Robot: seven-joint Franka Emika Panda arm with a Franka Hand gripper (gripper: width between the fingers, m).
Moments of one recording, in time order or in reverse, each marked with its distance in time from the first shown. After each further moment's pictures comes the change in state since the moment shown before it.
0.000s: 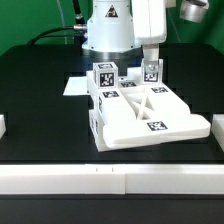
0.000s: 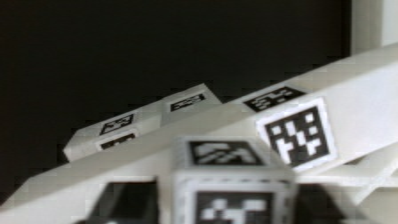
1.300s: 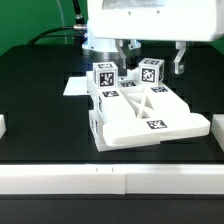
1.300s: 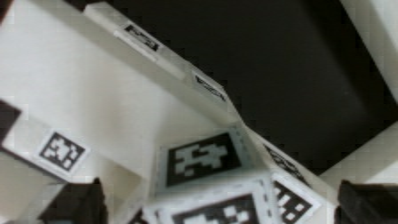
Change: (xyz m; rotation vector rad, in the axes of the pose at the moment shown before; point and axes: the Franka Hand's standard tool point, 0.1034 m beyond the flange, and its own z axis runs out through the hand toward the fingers) arm 0.000 -0.003 0.000 -0.078 -0.006 -1.081
